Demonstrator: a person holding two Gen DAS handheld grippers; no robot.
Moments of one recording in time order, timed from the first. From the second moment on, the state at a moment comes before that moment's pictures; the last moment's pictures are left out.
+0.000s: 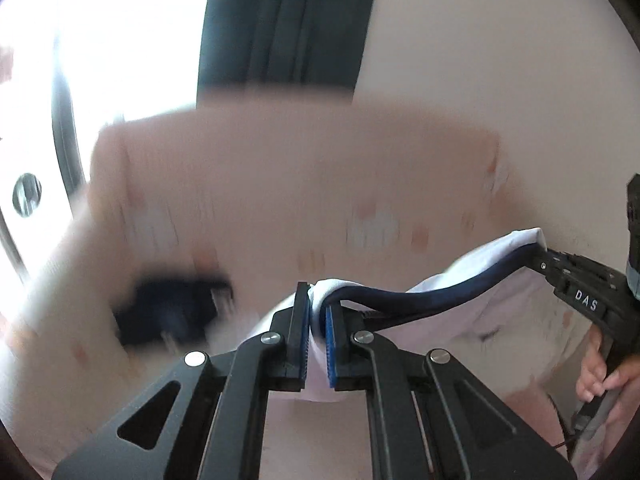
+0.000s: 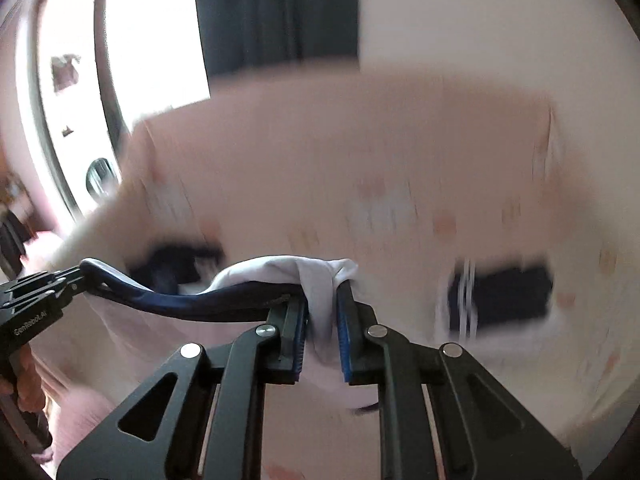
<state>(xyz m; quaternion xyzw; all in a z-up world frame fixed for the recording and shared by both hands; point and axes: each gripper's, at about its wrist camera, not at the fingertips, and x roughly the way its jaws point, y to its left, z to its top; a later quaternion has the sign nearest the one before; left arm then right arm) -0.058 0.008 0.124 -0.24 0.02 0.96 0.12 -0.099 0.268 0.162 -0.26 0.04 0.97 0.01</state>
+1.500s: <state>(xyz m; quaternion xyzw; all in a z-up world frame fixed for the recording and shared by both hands) -0.082 0.024 0.042 -0.34 0.03 0.92 0.19 -0.061 0.271 0.131 -0.25 0.16 0.96 0.01</state>
